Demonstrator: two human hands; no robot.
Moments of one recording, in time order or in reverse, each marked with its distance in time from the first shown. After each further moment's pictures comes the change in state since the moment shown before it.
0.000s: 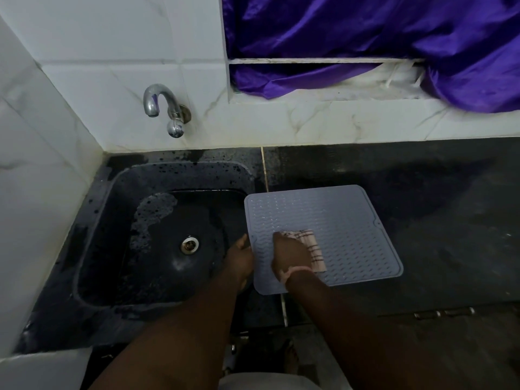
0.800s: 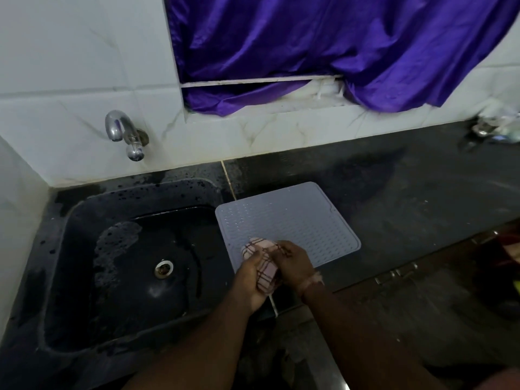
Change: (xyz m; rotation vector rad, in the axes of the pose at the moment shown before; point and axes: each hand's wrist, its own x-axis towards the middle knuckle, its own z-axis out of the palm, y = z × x) left_hand -0.086 0.000 0.037 -0.302 -0.394 -0.307; right_hand -0.072 0.021 -0.019 0.974 0.215 0.394
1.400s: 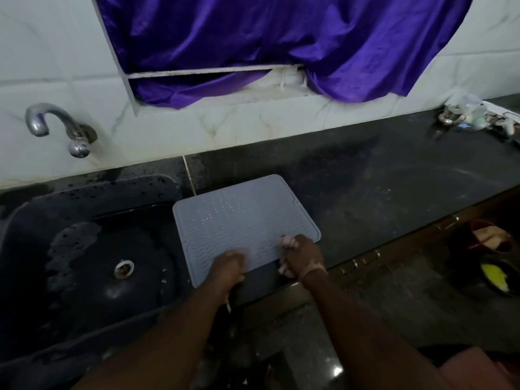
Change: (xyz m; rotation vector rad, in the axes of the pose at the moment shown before) left_hand 0.035 -0.040 0.034 0.804 0.286 0.152; right_hand 0.011 0.052 -0.117 -0.101 0.151 0.226
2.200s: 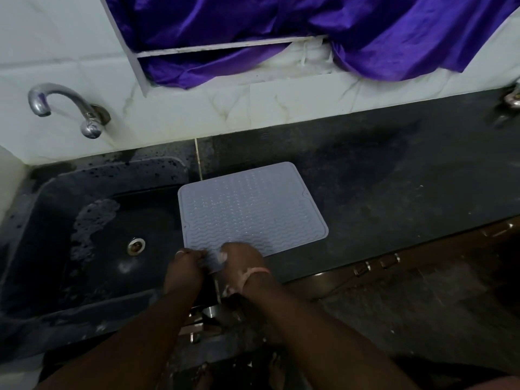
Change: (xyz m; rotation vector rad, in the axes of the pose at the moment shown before) left_hand 0.005 -0.045 -0.053 0.895 0.437 0.225; right_hand -0.026 -0.031 0.070 -0.570 -0.458 -0.577
